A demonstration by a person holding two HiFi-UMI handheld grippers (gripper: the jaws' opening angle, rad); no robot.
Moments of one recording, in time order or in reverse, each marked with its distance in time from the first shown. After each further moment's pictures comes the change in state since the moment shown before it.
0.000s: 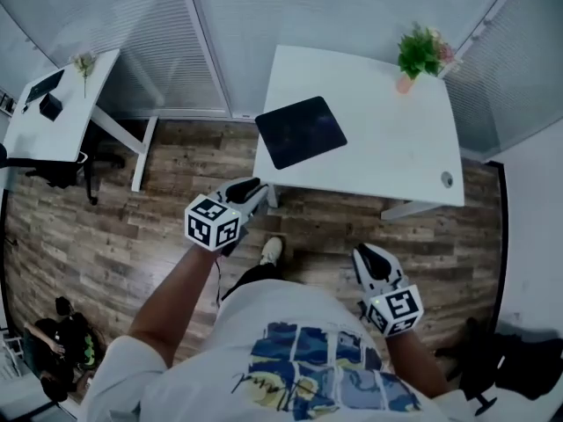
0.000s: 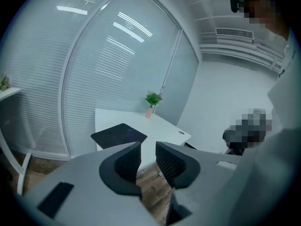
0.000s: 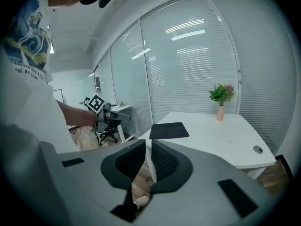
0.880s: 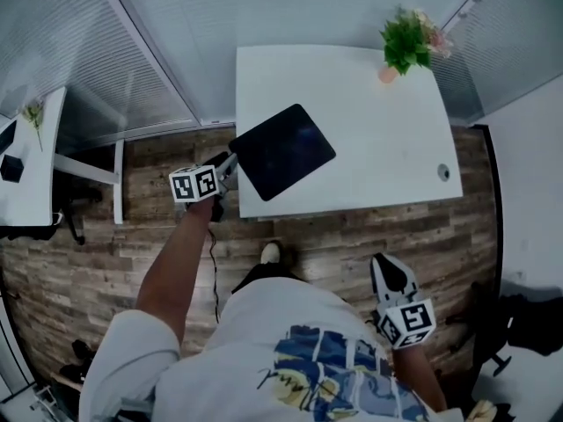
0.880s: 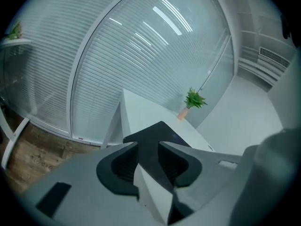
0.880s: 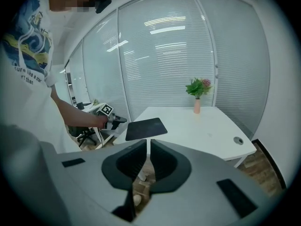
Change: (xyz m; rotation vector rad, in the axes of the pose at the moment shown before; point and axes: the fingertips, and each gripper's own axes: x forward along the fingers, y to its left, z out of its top) left arm 0.165 0.234 -0.004 -0.334 0.090 0.063; right arm 0.043 -0.073 0.013 0.135 0.080 -0.278
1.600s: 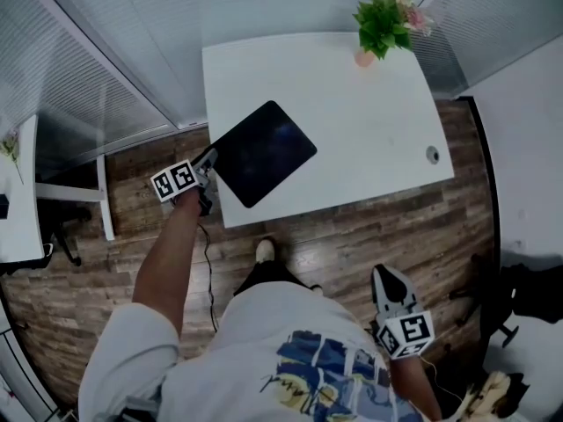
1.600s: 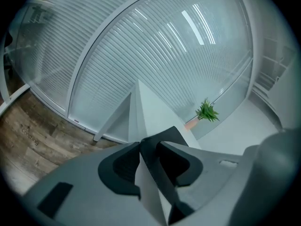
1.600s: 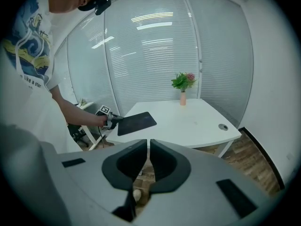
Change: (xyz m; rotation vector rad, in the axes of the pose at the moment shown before) left arm 0.064 0.044 0.000 -0.256 -0.009 -0.030; right arm -0.021 -0.019 -0.027 0.099 0.051 -0.133
